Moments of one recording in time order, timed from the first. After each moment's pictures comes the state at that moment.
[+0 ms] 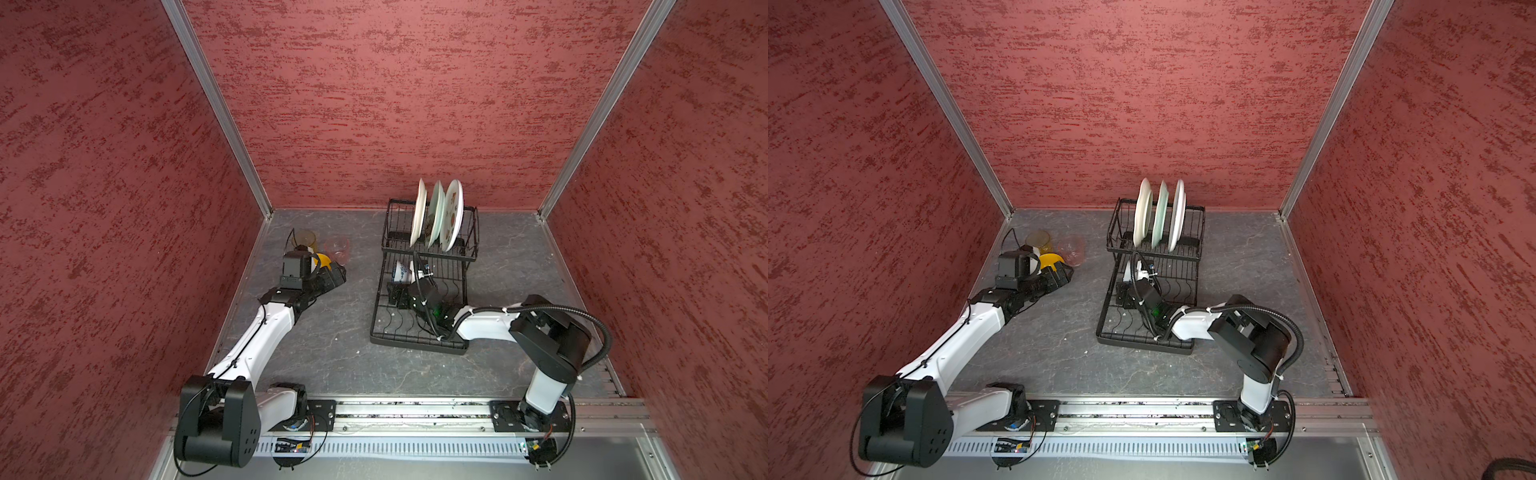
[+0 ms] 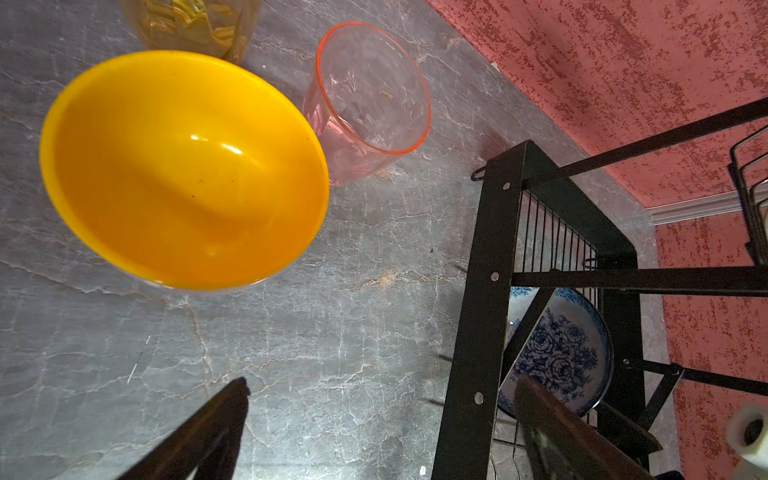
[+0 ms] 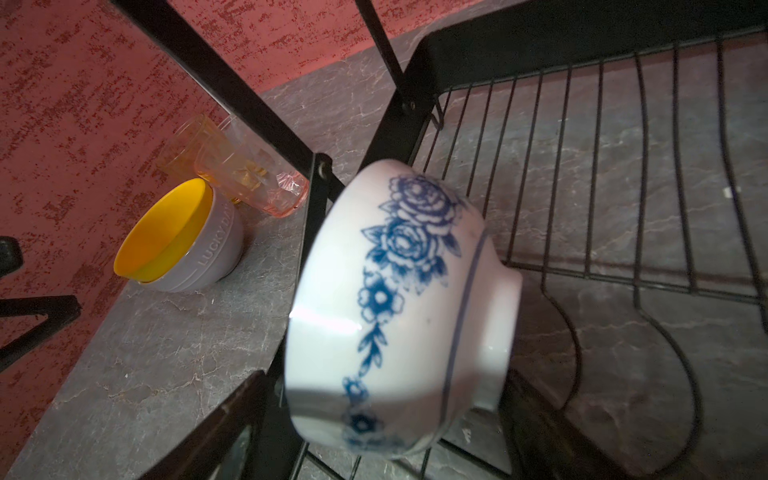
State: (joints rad) left arm -0.09 1.17 0.75 -0.32 0.19 -0.59; right arm 0.88 1.78 0.84 0.47 0.30 0.72
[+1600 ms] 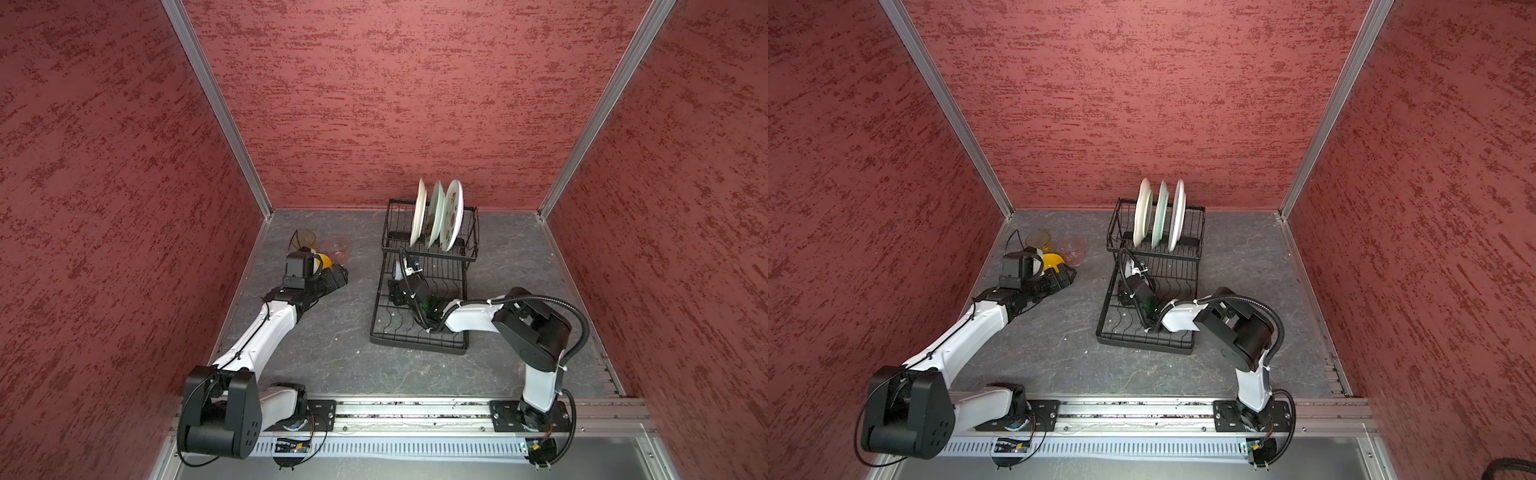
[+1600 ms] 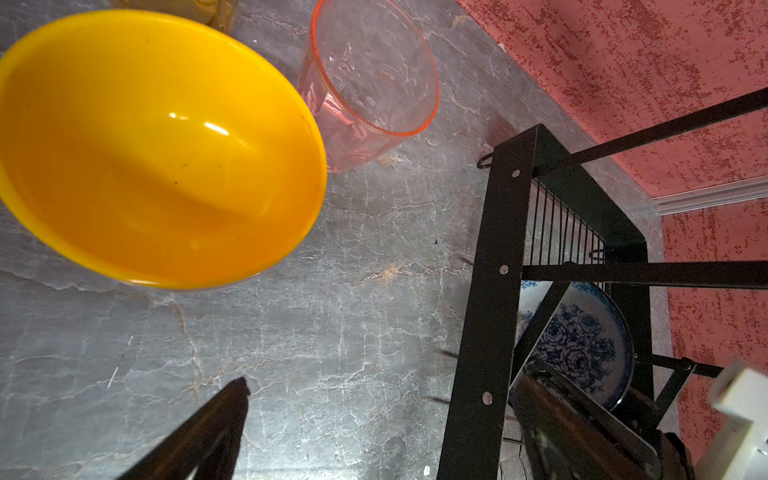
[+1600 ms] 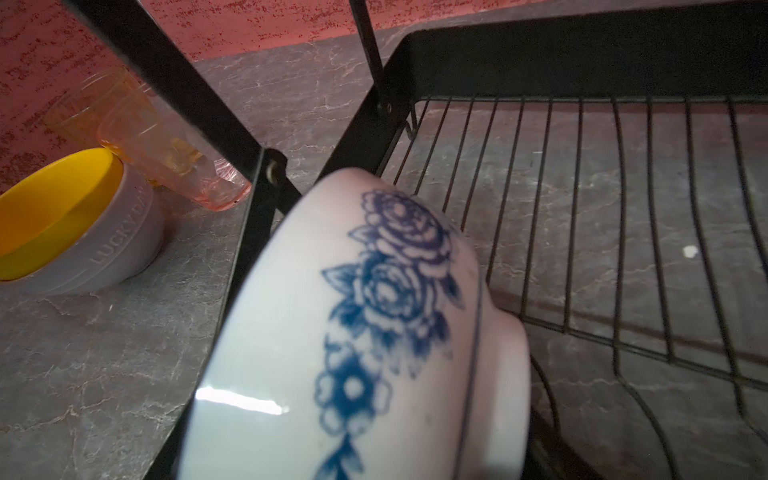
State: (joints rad) left arm -0.10 1.21 0.73 -0.29 0.21 -0.58; right arm 0.86 1.90 0.96 0.39 0.39 0.55
